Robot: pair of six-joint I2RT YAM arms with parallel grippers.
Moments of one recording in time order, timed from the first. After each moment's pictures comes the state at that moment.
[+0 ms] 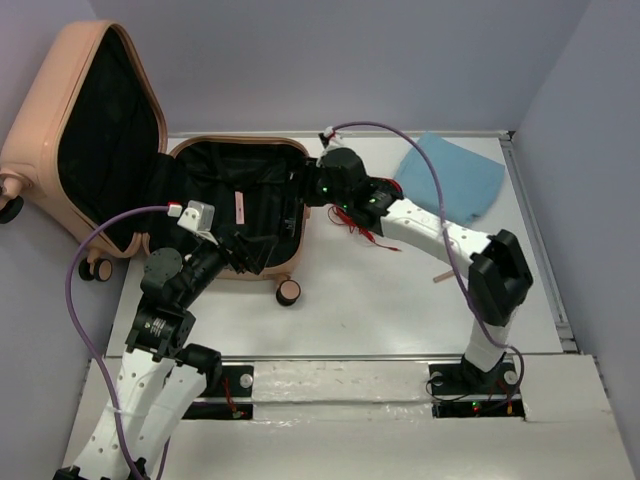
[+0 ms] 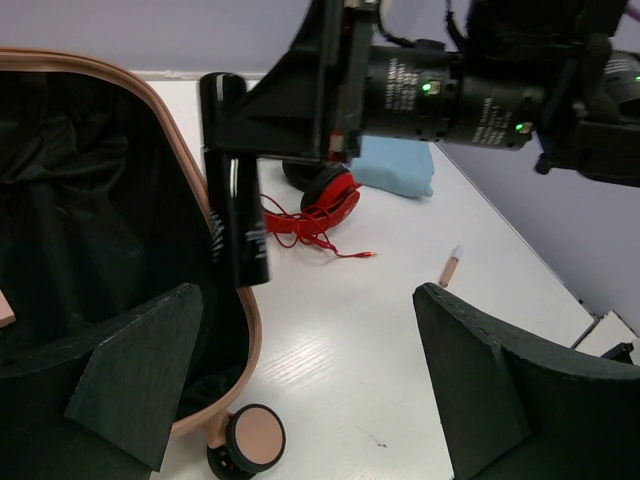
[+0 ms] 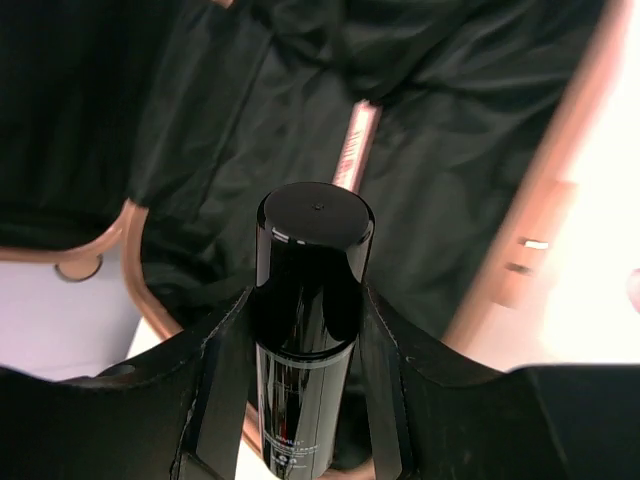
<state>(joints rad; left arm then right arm) -0.31 0.50 0.65 -0.15 0.31 -0.40 0.76 1.77 1.49 -0.06 0.01 0.67</state>
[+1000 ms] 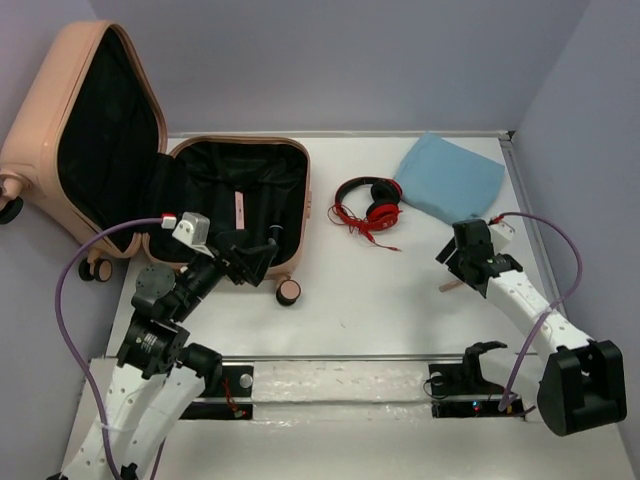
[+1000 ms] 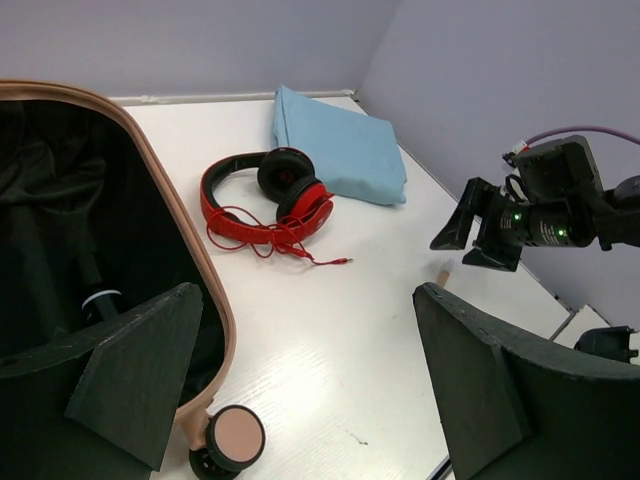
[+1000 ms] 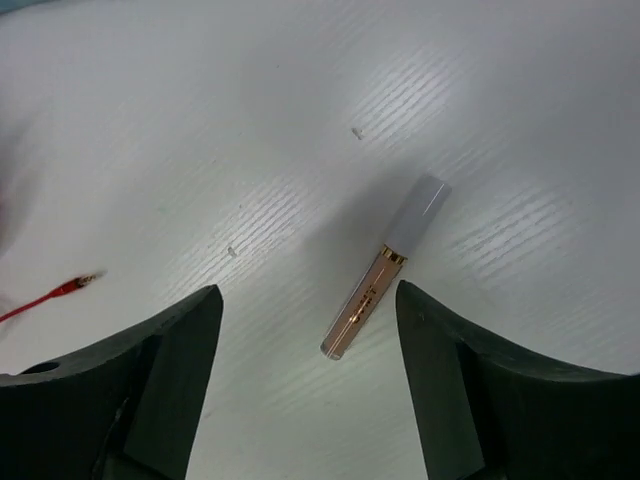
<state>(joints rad) -0.40 0.41 0.66 -0.19 0.26 -0.40 0.22 1.07 0.62 -0.49 0.44 0.81</state>
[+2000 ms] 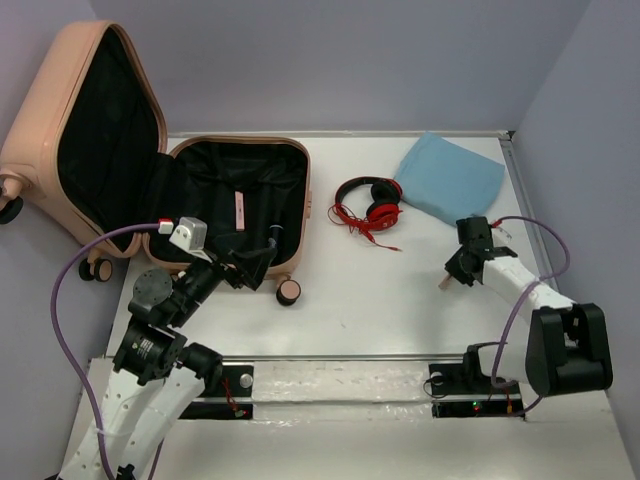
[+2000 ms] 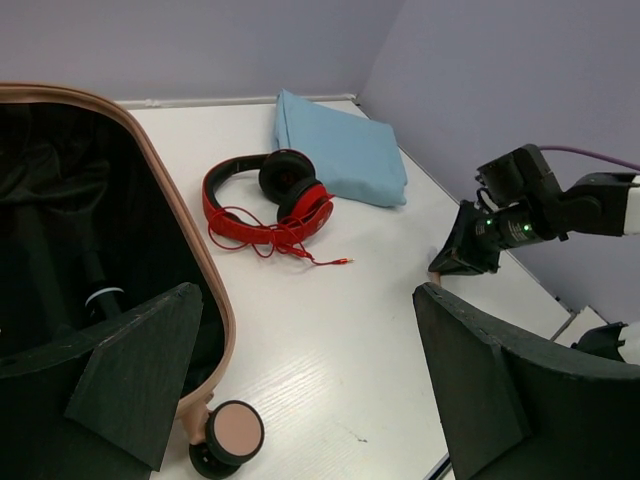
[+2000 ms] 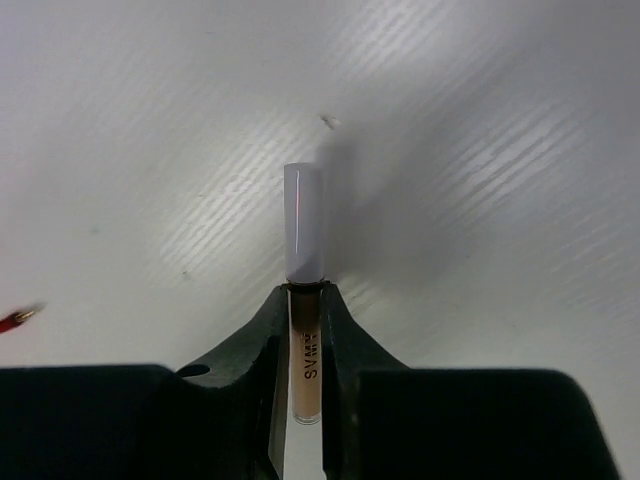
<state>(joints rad) -0.45 0.36 0.66 -0.22 0.21 -0.39 0.09 1.29 0.62 -0.44 0.32 0.85</state>
